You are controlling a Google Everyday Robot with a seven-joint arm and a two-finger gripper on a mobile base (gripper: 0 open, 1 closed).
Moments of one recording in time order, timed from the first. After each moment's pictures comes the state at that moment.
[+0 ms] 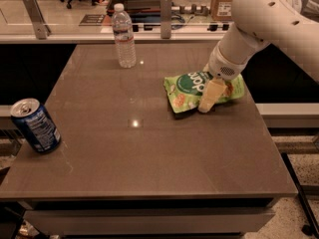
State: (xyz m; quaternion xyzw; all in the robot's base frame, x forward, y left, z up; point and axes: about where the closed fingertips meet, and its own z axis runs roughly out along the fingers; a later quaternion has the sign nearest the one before) arm 0.624 -0.143 0.824 -0.62 0.77 0.03 0.18
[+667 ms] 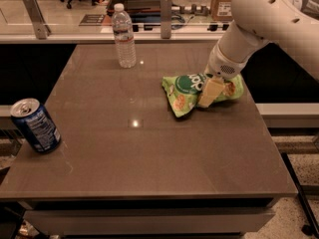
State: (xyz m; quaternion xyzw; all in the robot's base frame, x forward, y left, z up) arm 0.624 -0.143 0.829 -0.62 0.77 0.03 0.18
